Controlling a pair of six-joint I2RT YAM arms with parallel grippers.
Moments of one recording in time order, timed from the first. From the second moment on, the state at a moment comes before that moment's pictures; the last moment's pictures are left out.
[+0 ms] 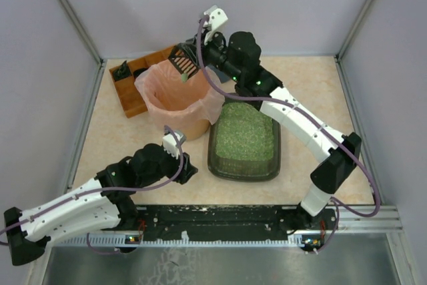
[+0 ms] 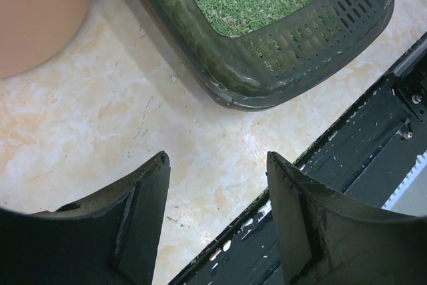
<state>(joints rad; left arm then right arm) -1.02 0.70 0.58 -0.40 -0.14 -0.40 0.76 1.66 1.77 0.02 -0.09 0.02</state>
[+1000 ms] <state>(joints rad) -1.02 0.94 0.59 -0.21 -0.08 -0.44 0.32 1.07 0.93 0.17 -0.03 0.87</state>
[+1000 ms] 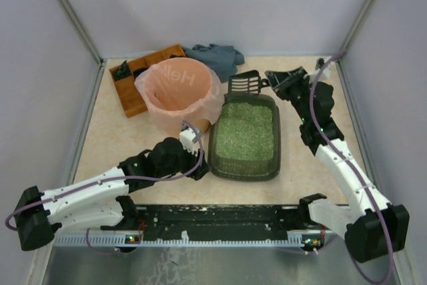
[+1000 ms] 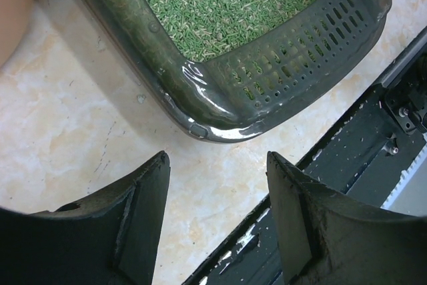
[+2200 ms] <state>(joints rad) -1.02 1.20 0.61 -0.07 -0.05 -0.46 0.35 1.21 0.89 -0.40 -0.27 0.03</state>
